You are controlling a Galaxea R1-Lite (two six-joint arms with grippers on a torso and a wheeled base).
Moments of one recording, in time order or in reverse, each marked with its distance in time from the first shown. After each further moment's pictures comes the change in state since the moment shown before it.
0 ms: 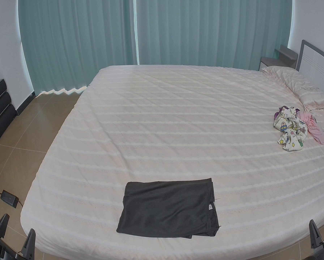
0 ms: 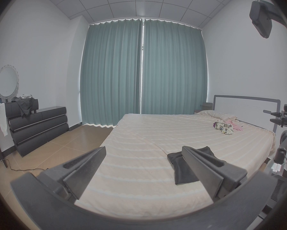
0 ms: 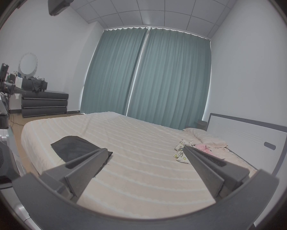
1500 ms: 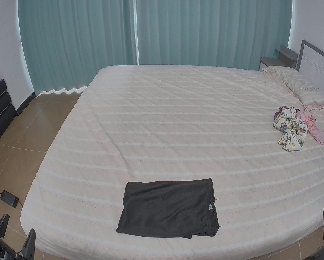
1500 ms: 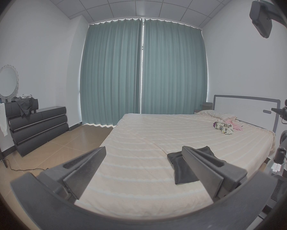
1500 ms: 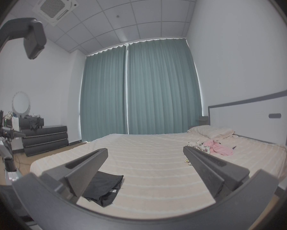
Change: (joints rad) left arm 0.000 0.003 0.000 0.000 -0.001 0.000; right arm 0.002 0.001 0.000 -0.143 -0.031 0.299
